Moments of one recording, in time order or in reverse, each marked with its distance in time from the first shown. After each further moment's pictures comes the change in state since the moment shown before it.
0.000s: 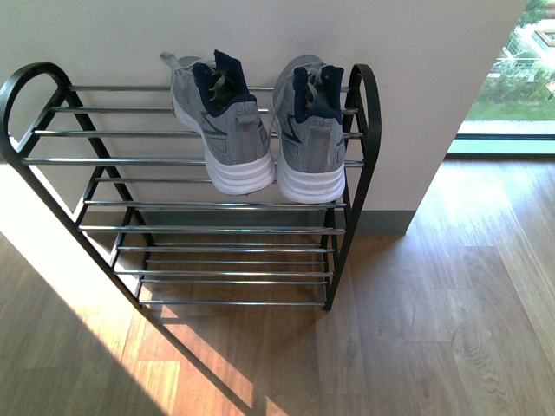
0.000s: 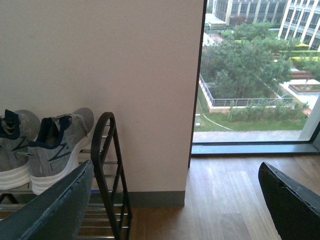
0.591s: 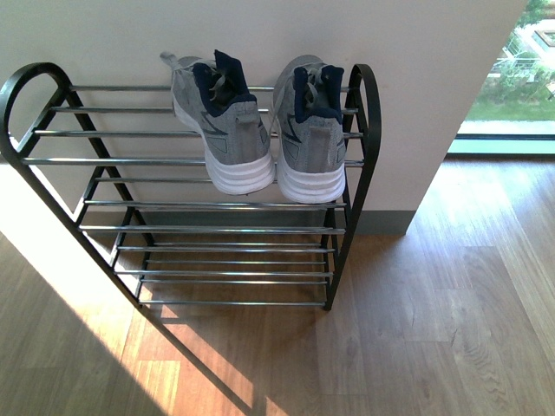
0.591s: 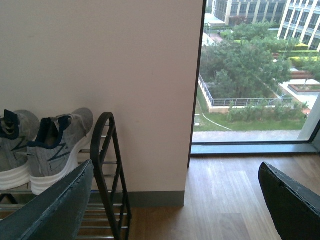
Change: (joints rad) left arm 0.000 -0.260 0.000 -0.277 0.000 0.000; right arm 0.000 0.000 0.000 0.000 0.000 0.000
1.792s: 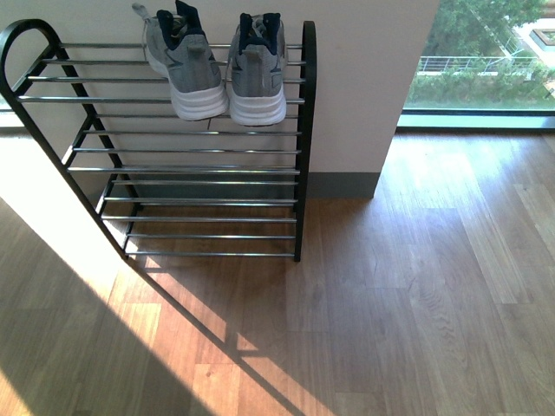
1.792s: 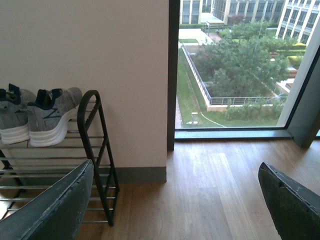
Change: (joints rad) left arm 0.002 -0.008 0.000 -0.008 0.000 0.002; right arm 0.000 0.000 0.000 0.000 0.003 0.000
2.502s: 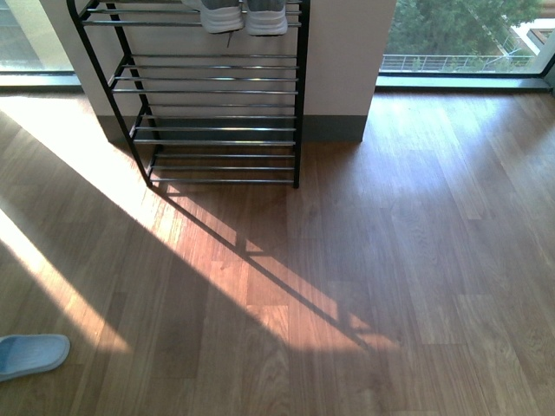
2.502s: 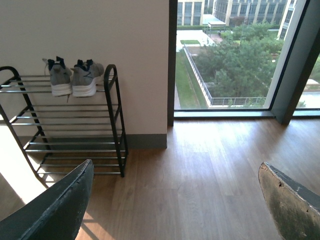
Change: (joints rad) left arm 0.000 0.000 0.000 0.000 0.000 0.000; right arm 0.000 0.000 0.000 0.000 -0.003 0.000
